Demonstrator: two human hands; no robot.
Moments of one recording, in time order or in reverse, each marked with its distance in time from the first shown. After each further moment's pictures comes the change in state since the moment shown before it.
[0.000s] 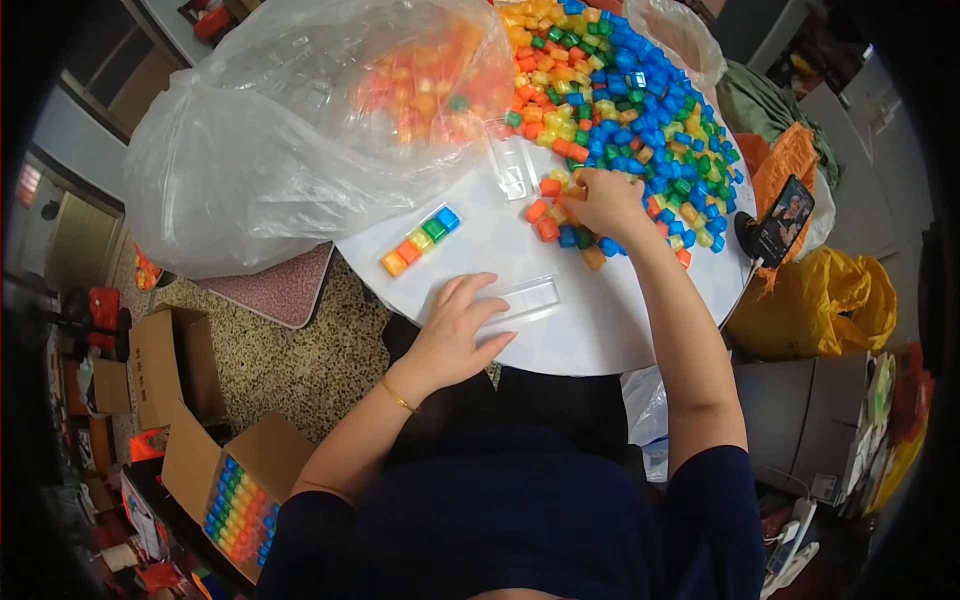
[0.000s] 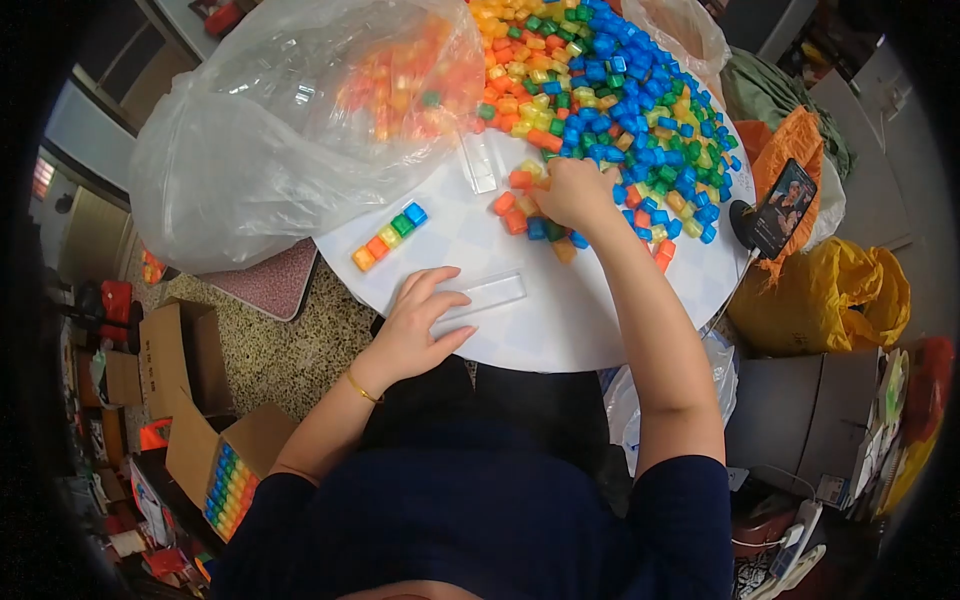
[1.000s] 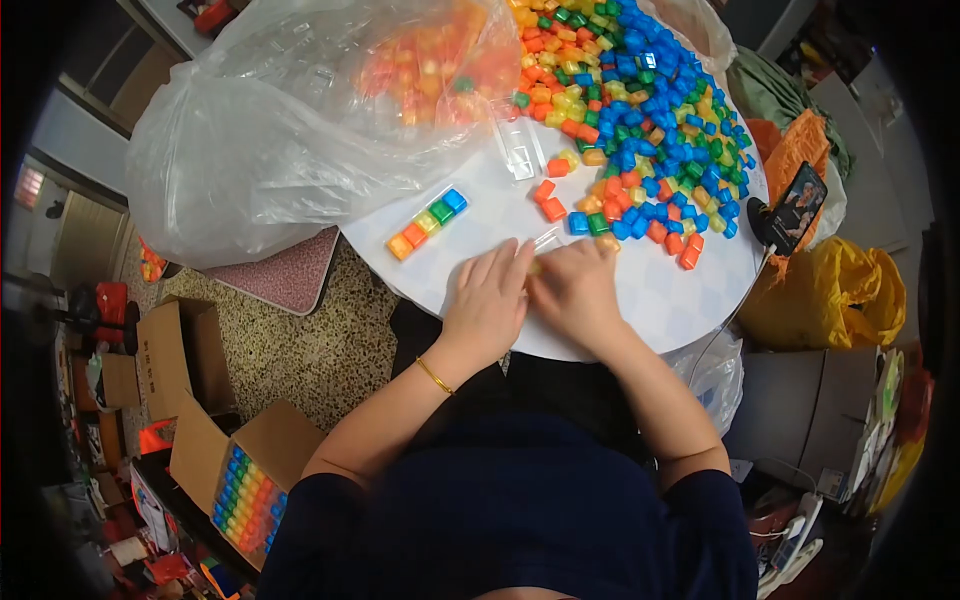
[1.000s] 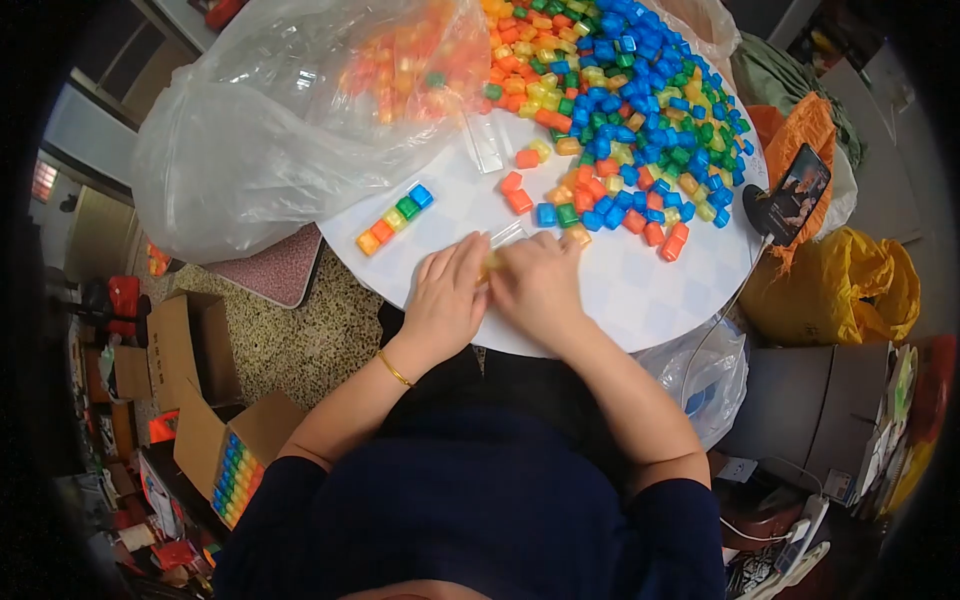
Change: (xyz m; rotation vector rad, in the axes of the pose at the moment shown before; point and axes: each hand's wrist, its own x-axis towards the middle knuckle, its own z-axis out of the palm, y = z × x) left_hand 0.013 0.005 0.031 0.311 0.077 0.012; right_hand -0.107 -0.032 0.064 0.327 0.427 -0.449
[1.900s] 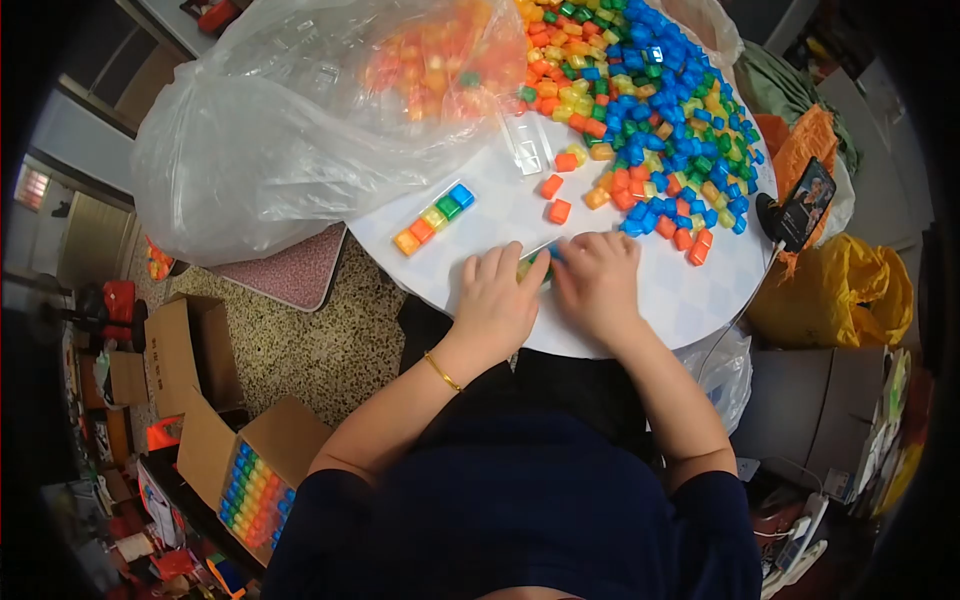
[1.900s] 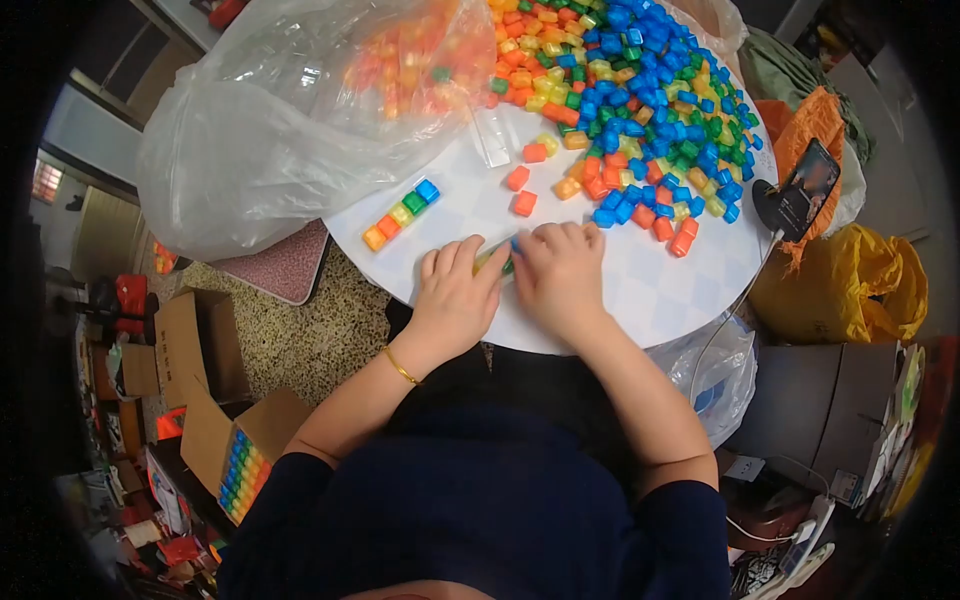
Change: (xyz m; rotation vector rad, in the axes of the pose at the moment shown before) left_hand 0.004 0.007 -0.005 0.149 -0.044 0.050; right_hand -0.003 0.007 -0.005 -0.124 0.093 -0.024
